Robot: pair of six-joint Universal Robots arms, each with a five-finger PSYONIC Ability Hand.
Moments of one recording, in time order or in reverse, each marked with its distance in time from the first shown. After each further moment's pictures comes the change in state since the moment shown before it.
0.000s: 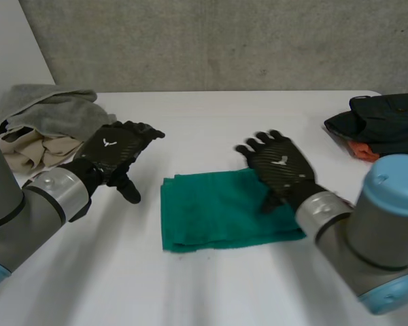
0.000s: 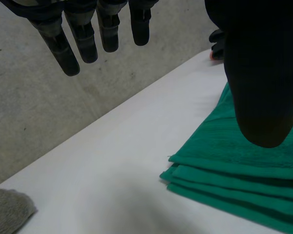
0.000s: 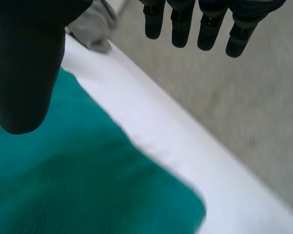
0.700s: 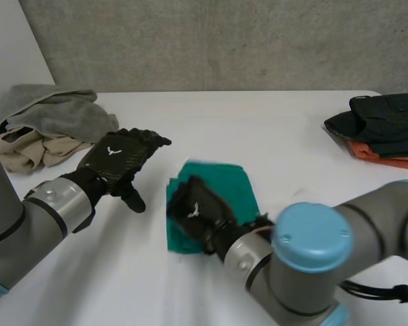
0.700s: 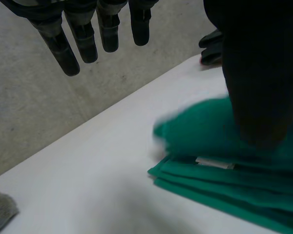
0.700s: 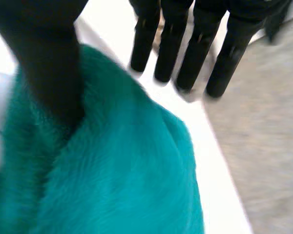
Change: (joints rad) left arm -0.035 0.040 -0.054 0.007 -0.004 -0.031; right arm 0.333 0.215 -0.145 -0.023 -0.028 -0.405; left_hand 0.000 0.000 0.000 0.000 0.000; right_hand 0.279 0.296 0.321 0.322 0.291
